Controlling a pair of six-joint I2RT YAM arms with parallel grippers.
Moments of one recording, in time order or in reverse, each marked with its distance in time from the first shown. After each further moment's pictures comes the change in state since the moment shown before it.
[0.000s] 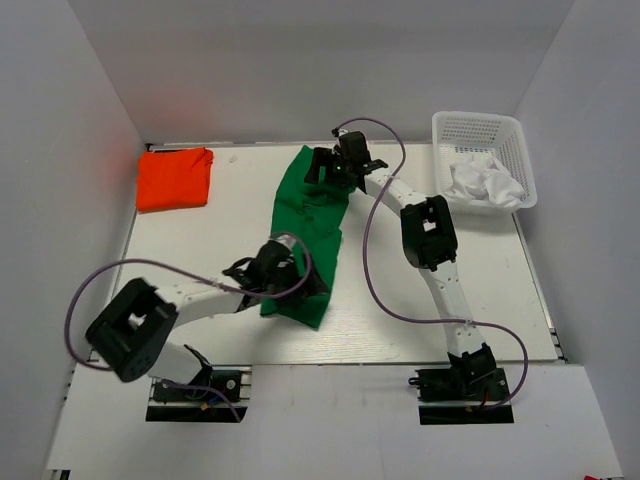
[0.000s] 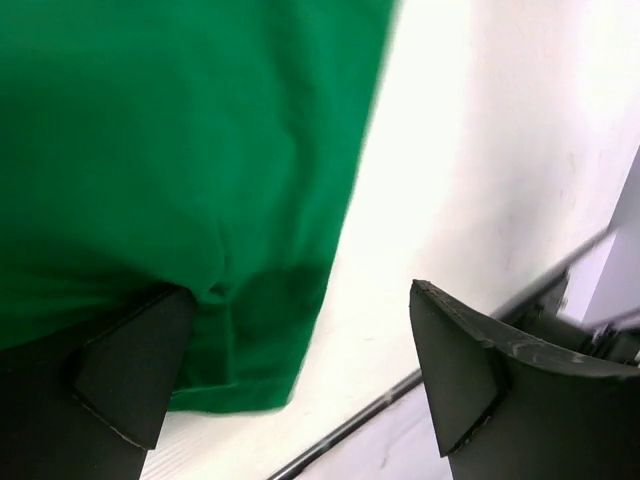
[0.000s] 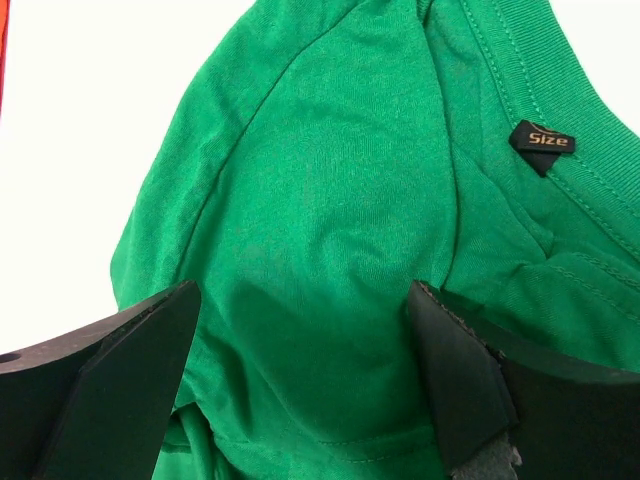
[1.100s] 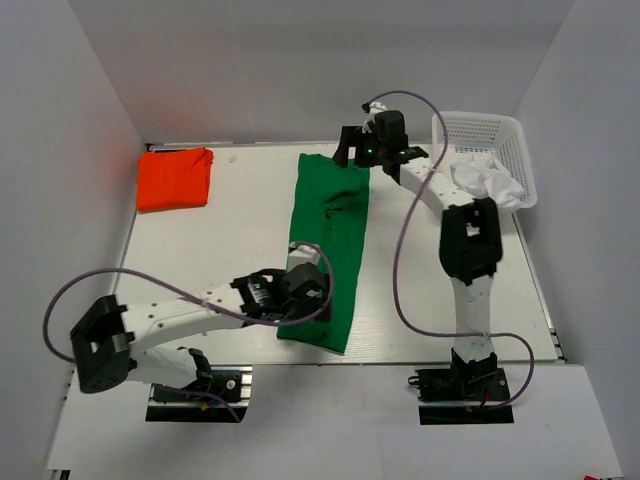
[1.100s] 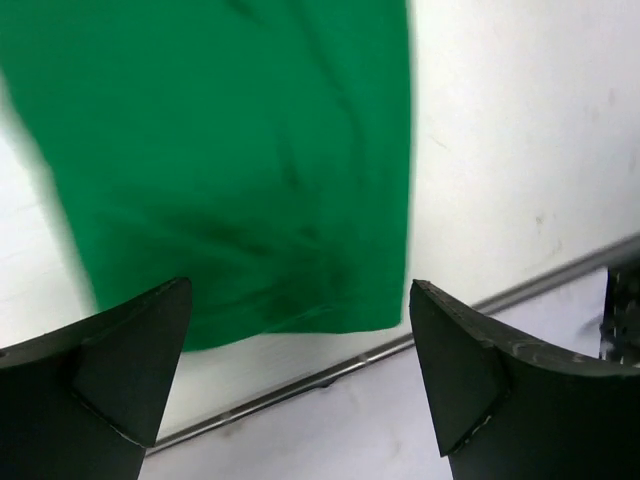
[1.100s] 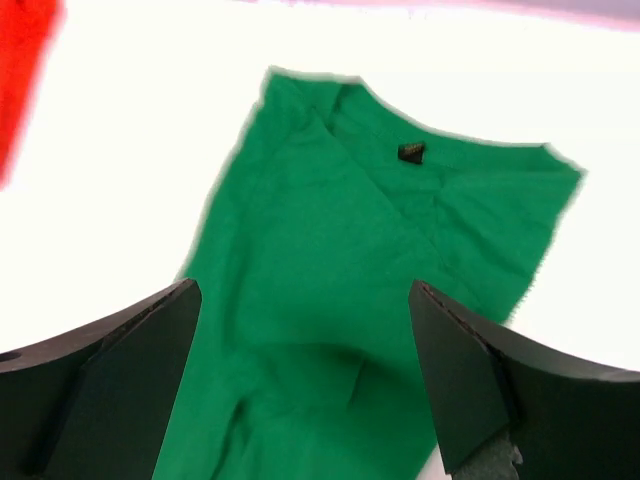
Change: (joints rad) left arm -0.443 -0.018 0.335 -0.514 -0.430 0.113; right arm -0.088 -0.307 -0.243 0.028 0.038 -0.180
